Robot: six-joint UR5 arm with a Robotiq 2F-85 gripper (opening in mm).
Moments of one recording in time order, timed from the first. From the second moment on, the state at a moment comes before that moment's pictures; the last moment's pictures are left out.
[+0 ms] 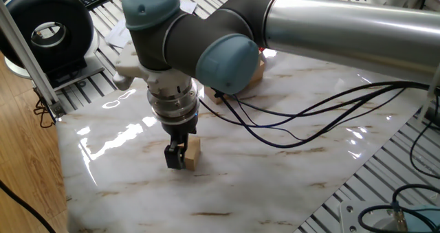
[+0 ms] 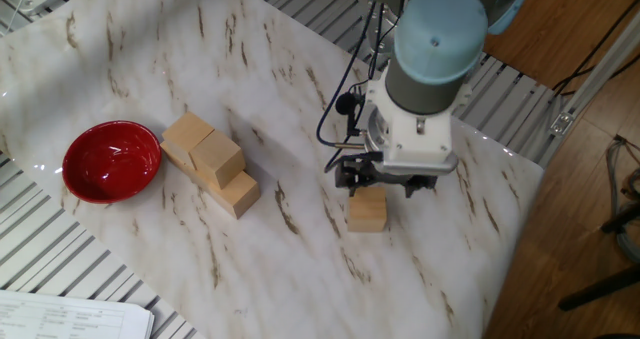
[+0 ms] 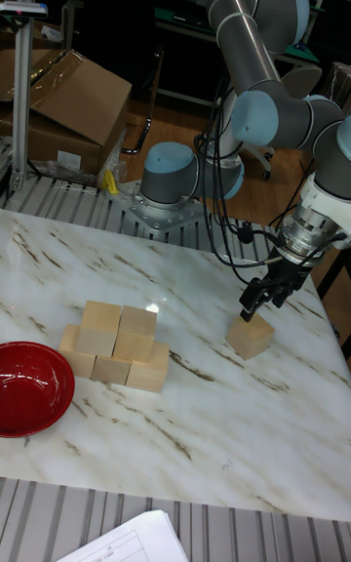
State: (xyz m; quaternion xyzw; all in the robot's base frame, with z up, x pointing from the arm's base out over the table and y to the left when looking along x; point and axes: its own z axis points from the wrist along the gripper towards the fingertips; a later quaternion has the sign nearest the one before) arm 0.451 0.209 0.060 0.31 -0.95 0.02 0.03
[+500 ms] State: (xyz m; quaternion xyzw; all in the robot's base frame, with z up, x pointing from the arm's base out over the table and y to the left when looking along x) arm 0.466 0.205 0.049 0.31 -0.95 0.02 0.02
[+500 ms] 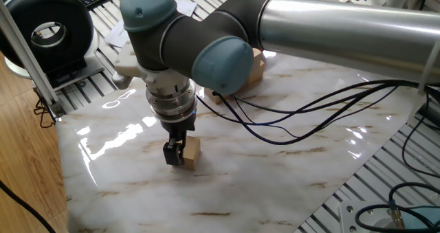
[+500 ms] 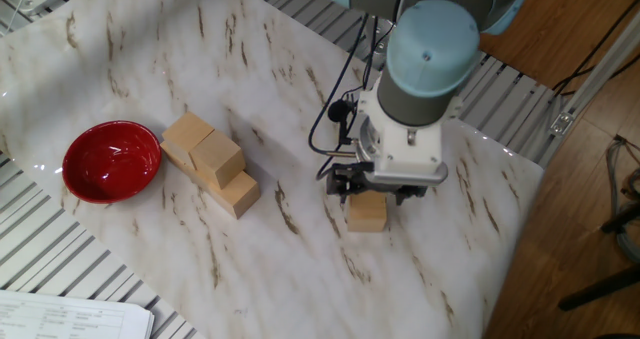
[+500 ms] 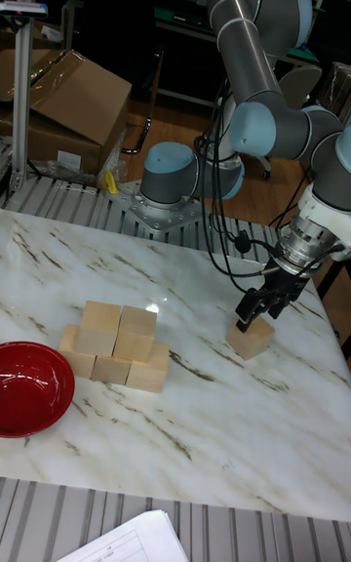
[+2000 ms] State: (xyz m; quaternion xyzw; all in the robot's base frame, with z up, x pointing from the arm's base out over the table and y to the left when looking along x) arm 0.480 0.201 0.026 0.31 -0.95 0.04 0.00
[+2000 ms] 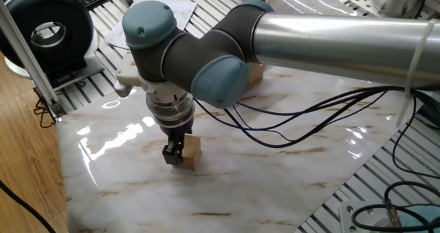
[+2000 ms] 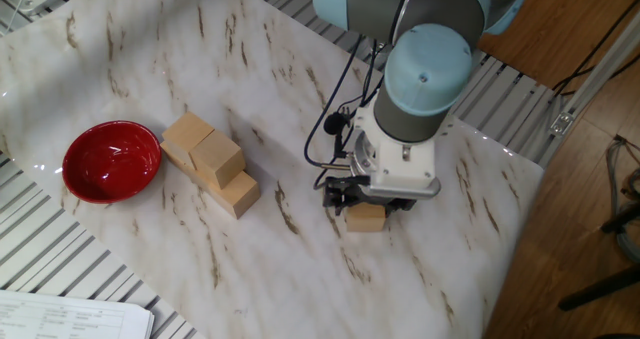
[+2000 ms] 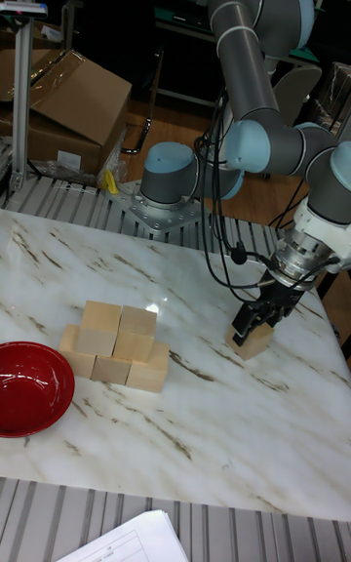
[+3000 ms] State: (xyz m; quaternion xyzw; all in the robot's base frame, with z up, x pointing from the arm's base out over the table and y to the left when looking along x) arm 0.497 0.192 0.031 0.25 -0.97 0.07 -0.03
